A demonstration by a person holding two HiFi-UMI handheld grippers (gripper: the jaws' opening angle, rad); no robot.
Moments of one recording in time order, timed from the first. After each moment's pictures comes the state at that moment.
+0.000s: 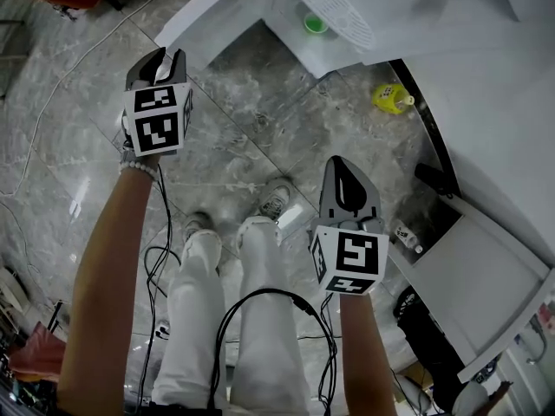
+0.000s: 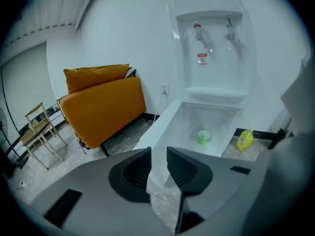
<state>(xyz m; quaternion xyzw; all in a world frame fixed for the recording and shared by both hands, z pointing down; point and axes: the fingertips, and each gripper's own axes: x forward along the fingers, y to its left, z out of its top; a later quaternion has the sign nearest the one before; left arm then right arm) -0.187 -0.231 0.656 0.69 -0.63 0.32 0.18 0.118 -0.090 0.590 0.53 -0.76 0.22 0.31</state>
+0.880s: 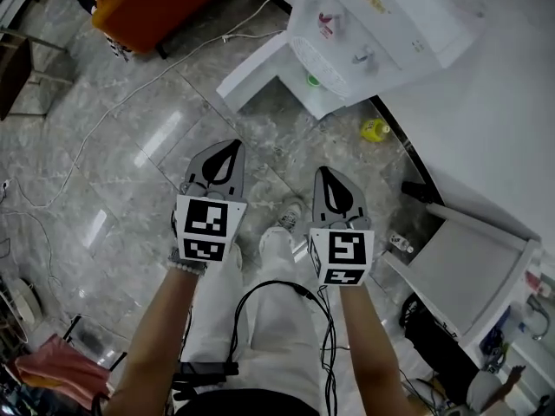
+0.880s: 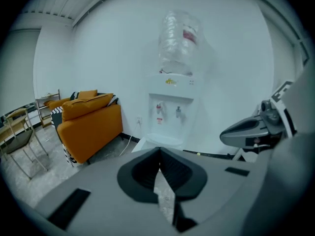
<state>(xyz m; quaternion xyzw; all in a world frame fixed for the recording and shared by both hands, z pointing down) -0.115 -0.098 0.392 0.80 -0.53 0.22 0.19 0.043 -0.073 0.398 0.51 -0.81 0.16 0.26</state>
